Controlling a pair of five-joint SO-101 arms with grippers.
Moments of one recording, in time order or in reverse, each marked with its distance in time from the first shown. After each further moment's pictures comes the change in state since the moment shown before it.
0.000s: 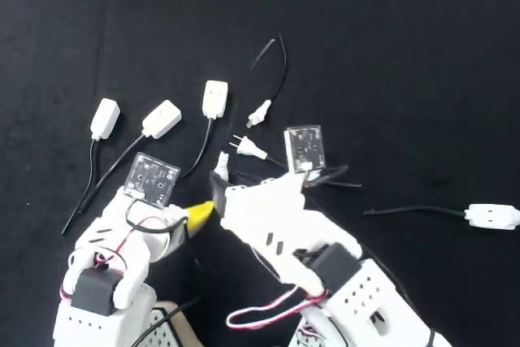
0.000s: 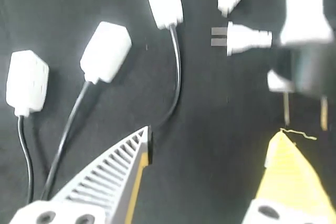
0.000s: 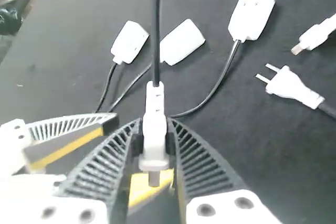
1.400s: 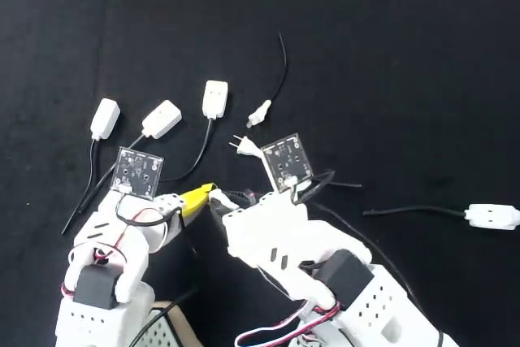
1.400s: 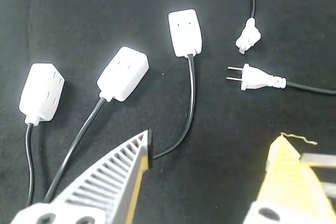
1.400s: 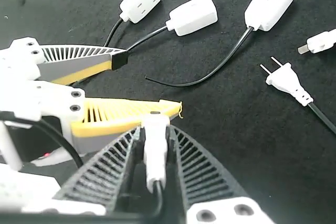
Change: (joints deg) left arm -2.9 0.3 1.6 -8.6 5.3; right arm -4.7 -1.8 -8.1 18.9 11.7
